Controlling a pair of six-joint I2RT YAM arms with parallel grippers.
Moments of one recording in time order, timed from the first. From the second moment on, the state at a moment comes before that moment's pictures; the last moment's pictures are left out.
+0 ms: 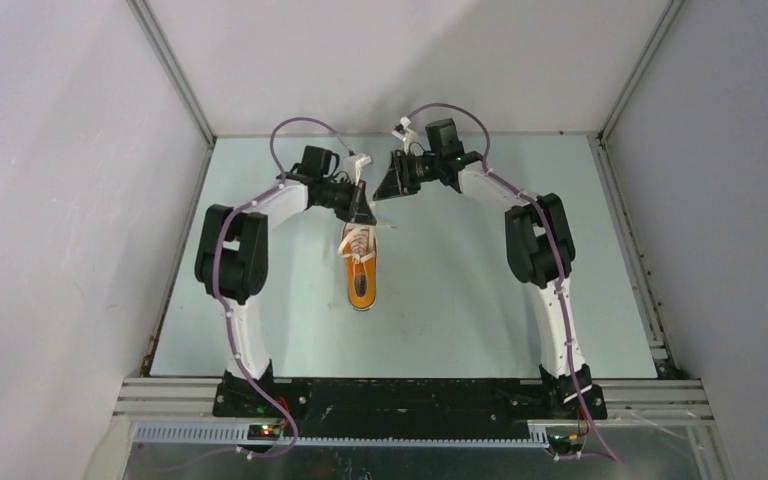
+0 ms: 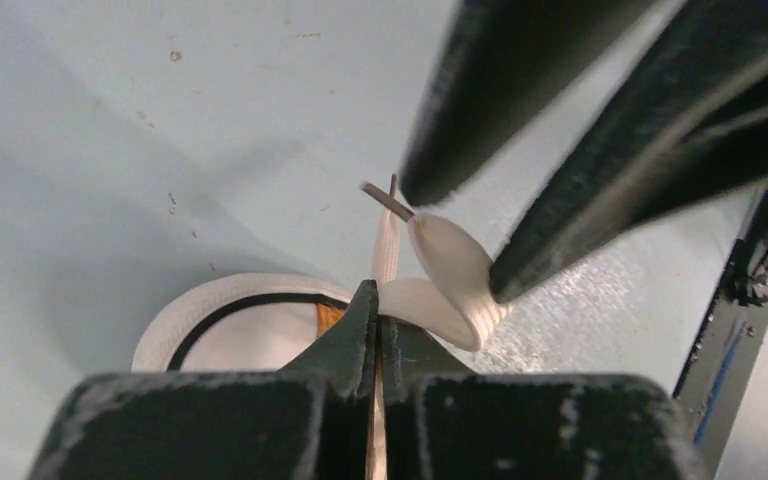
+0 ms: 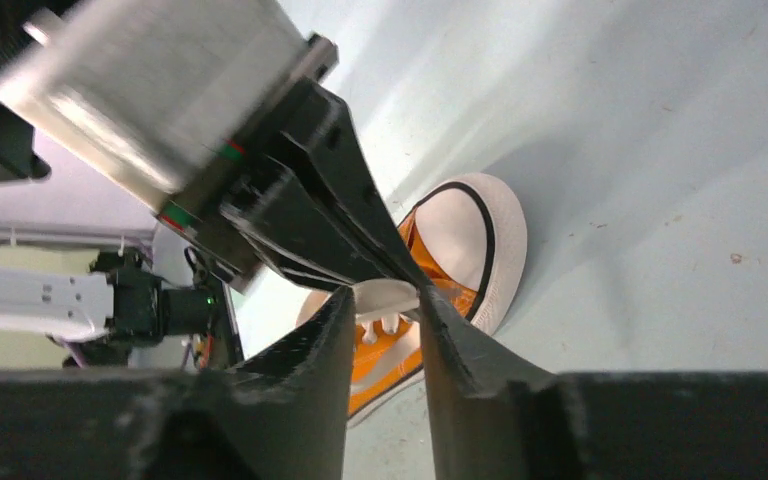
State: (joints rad) left arm -0.26 2.03 1.44 -0.38 0.77 0.11; right arm 0.44 2.30 1.89 -0.23 -0.91 0.39
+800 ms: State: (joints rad) left arm -0.20 1.89 1.31 -0.35 0.88 0.04; right arm 0.49 2.25 1.89 -0.79 -0.93 -0.81
